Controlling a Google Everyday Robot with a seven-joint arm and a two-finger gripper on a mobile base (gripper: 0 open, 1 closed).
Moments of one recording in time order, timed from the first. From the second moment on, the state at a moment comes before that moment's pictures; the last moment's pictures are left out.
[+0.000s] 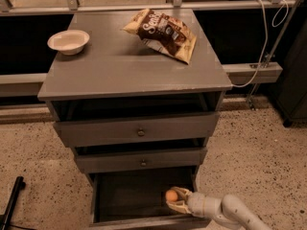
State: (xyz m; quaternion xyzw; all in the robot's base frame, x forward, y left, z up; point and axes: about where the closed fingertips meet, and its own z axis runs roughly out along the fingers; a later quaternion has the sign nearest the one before) arm 0.494 -0.095 0.268 -0.42 0.68 0.36 0.47
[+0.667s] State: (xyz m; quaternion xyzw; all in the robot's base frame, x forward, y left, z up) arm 0.555 -0.055 0.217 -0.45 0.75 0.25 0.42
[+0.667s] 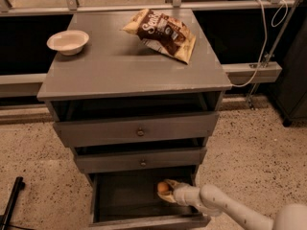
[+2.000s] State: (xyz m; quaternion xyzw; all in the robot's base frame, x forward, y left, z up) arm 0.561 -0.075 0.177 -0.48 0.78 0.21 0.33
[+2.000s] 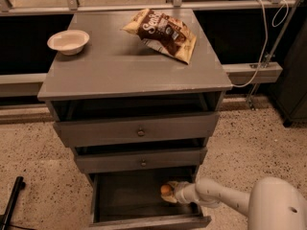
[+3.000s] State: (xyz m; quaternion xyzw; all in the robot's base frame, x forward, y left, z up) arm 0.561 -0.075 0.177 -0.48 0.78 0.21 0.33
